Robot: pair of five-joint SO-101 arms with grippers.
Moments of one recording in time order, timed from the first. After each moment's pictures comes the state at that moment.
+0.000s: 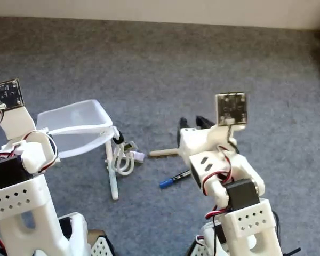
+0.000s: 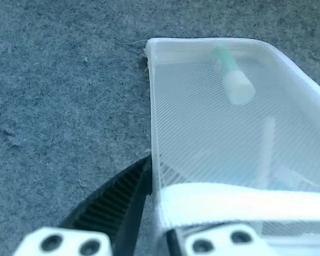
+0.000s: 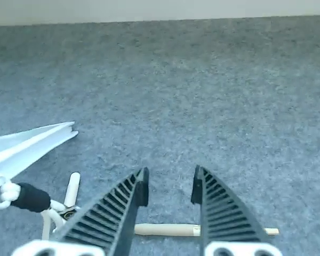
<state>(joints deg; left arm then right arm) -26.5 -52.7 36.7 82.2 6.5 -19.1 -66.4 54.3 49.5 -10.9</state>
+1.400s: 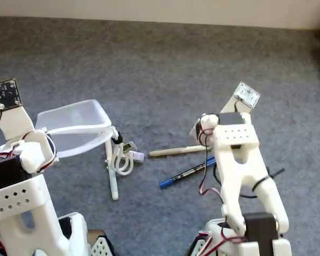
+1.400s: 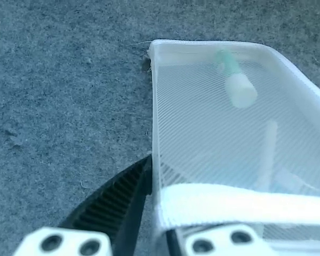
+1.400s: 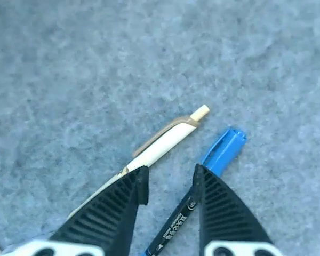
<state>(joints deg) -27.6 -52.7 36.7 81.5 6.5 -8.3 -13.7 33.4 63.9 -38.2</state>
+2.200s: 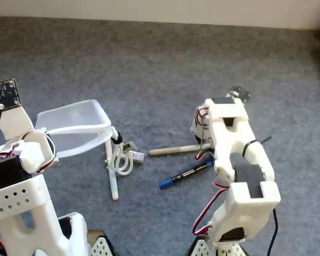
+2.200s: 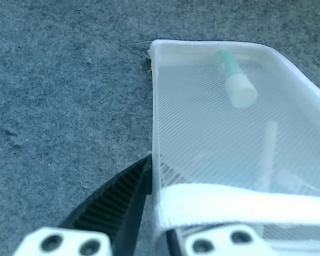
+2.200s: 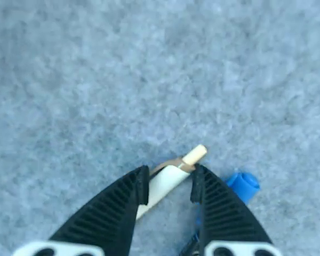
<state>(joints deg) -27.6 -52.7 36.7 81.5 6.5 -5.9 13.5 16.9 63.8 -38.2</state>
